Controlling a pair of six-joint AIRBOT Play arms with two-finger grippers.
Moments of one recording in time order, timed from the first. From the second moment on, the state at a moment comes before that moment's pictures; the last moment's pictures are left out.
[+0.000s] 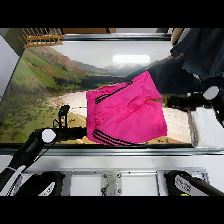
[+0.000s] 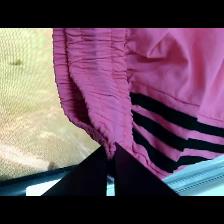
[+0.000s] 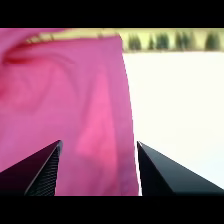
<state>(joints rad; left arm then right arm) -0.30 -0.86 0.45 1.07 -0.77 -1.61 -0.23 -1.18 0.94 -1.26 1.07 1.53</state>
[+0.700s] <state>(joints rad) -0.30 -0.86 0.45 1.07 -0.76 -1.61 -0.41 -1.07 0.42 -0.85 0.88 1.66</state>
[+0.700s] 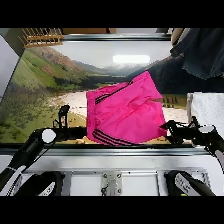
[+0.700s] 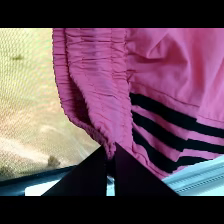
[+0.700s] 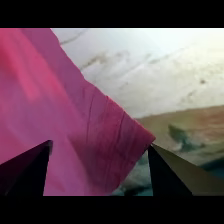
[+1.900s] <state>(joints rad) -0.10 -0.34 1.29 1.08 -0.93 -1.84 -0.41 -0.65 1.49 -0.86 1.06 1.35</state>
